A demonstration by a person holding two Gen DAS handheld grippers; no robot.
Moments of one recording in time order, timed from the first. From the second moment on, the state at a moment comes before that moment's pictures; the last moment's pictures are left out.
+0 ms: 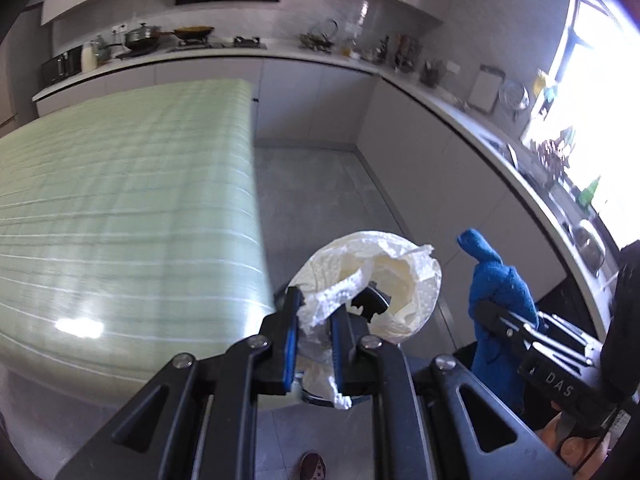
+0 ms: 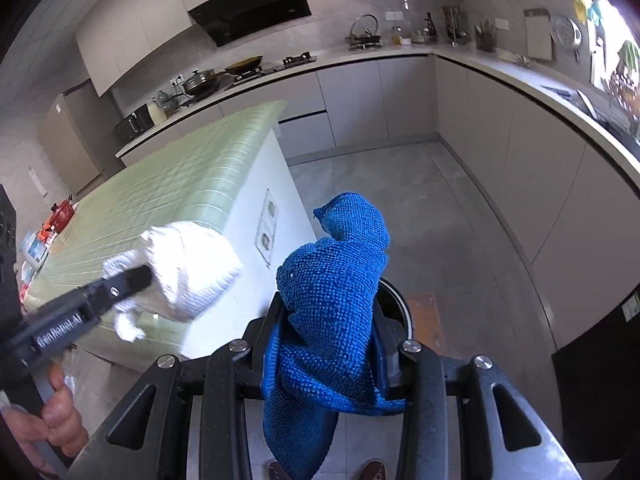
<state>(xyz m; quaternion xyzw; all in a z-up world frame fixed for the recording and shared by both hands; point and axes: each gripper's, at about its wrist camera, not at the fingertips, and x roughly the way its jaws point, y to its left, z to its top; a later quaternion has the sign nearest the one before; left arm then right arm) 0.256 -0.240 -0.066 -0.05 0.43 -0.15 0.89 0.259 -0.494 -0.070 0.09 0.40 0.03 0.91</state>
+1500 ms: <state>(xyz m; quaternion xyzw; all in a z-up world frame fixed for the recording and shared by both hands) 0.161 -0.279 -0.020 -0.02 0.42 -0.09 0.90 0.193 -0.507 -0.101 0.13 0.44 0.08 0.88</state>
